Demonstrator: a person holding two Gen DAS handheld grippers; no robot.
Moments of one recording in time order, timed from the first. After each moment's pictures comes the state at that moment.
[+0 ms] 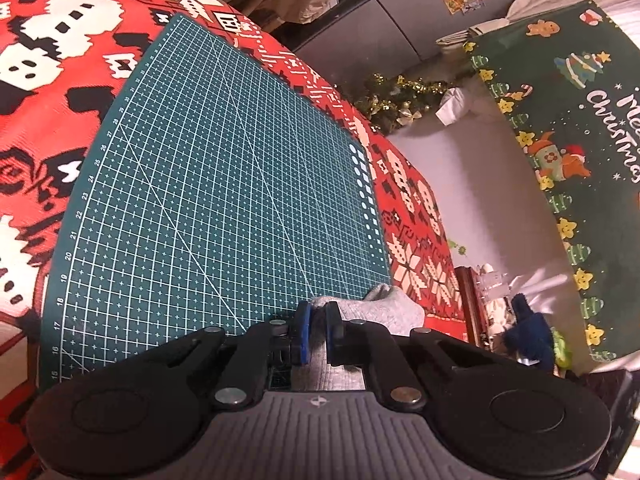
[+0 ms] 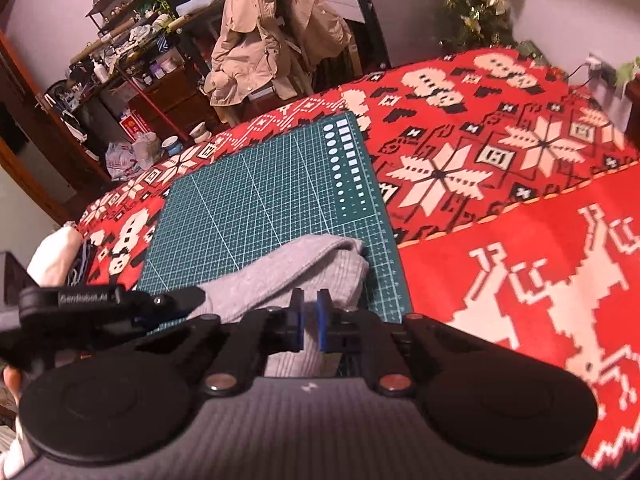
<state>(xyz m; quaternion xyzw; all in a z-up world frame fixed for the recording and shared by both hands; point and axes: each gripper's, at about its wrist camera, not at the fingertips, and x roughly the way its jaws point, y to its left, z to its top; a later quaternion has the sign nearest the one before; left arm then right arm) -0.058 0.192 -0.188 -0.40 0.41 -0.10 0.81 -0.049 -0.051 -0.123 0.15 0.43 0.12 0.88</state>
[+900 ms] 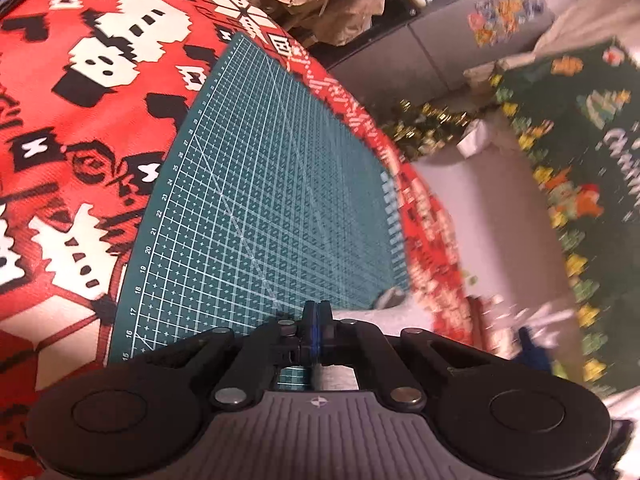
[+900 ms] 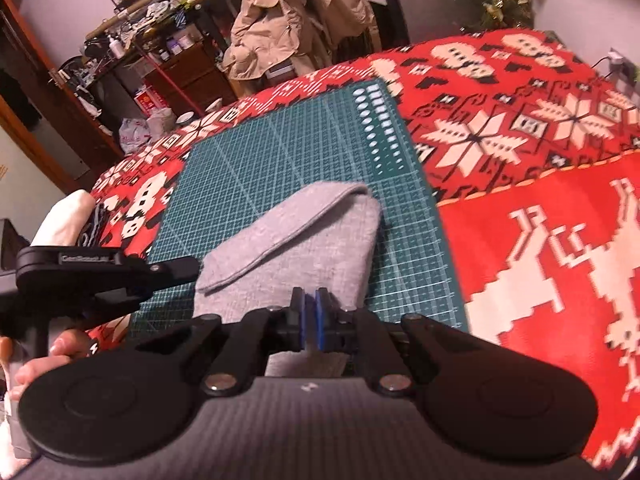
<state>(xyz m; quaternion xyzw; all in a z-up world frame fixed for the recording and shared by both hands) -0.084 0.220 -0.186 -0.44 0.39 -0.06 0.80 -0.064 -0.024 -0.131 0.13 0.44 0.14 0.87</state>
